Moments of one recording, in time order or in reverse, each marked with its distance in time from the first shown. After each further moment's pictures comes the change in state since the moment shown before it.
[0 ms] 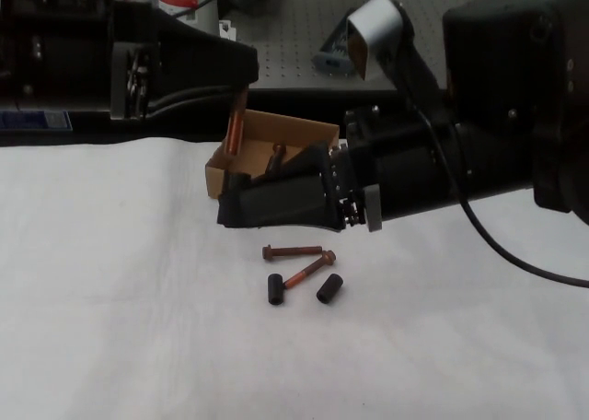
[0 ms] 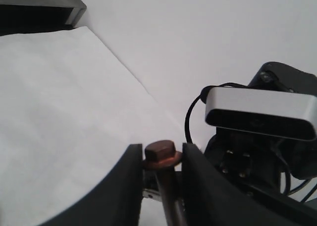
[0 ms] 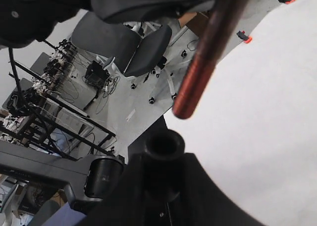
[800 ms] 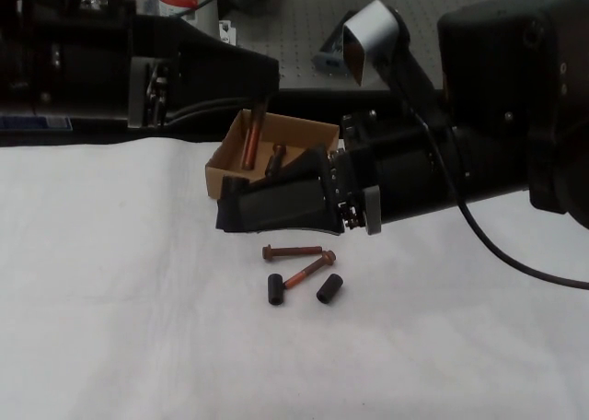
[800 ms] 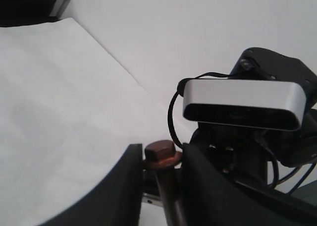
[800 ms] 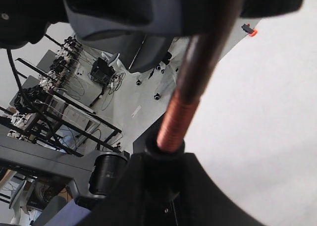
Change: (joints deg) left arm -2.3 0.0 0.1 1.5 0.5 2.2; right arm 0.0 0.3 0.0 0.0 -1.4 0.5
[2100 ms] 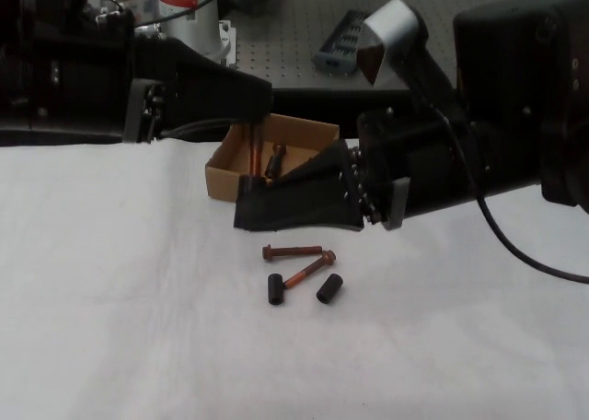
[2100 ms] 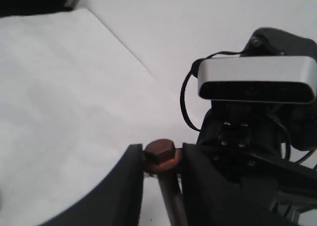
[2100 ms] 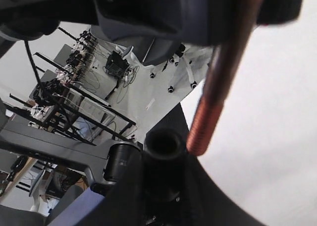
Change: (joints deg) left arm 0.0 -0.1 0.0 4.4 -1.3 4.0; right arm -2.9 0.0 0.0 0.0 -6.1 -1.7
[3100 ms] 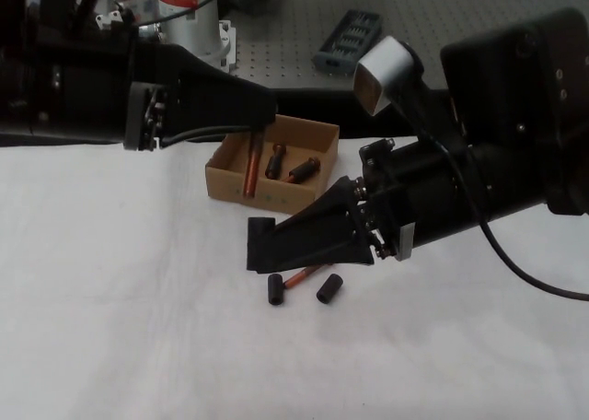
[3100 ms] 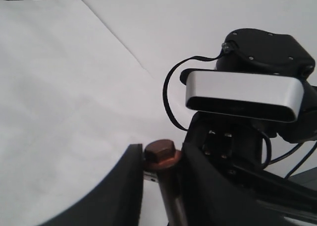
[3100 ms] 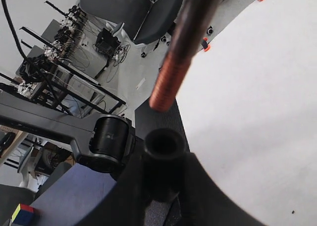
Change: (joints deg) left arm 0.0 0.0 0.0 1.5 1.4 -0.4; right arm 1.0 0.0 0.0 10.7 0.9 -9.1
